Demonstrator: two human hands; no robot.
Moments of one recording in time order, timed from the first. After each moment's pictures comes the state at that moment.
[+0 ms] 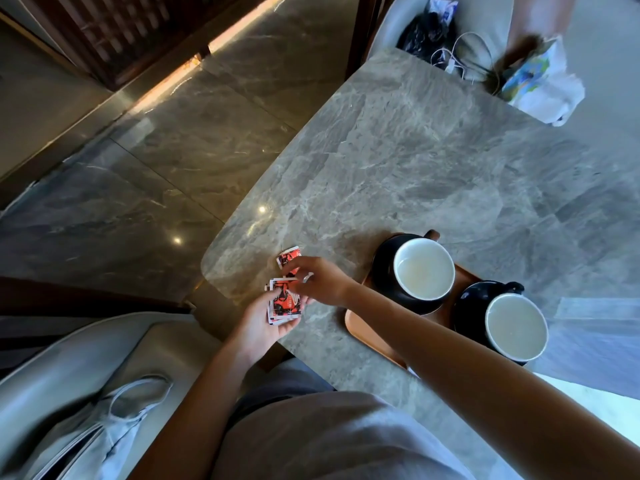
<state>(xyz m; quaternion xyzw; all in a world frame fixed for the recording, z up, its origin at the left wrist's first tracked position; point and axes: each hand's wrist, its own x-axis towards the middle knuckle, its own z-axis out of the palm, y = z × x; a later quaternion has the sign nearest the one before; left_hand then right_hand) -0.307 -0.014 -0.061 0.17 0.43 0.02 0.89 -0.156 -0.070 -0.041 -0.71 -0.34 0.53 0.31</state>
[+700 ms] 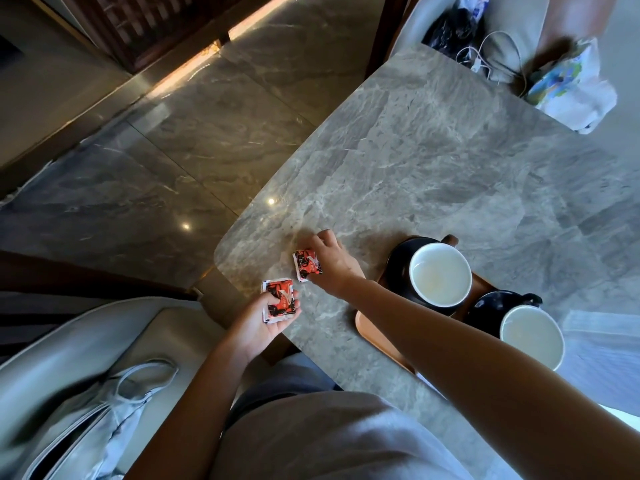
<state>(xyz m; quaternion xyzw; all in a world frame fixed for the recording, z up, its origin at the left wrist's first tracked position) -0.324 -0.005 -0.067 0.09 0.45 0.08 0.88 -0.148 -0.052 -0.059 -0.82 -0.46 0.32 0.13</state>
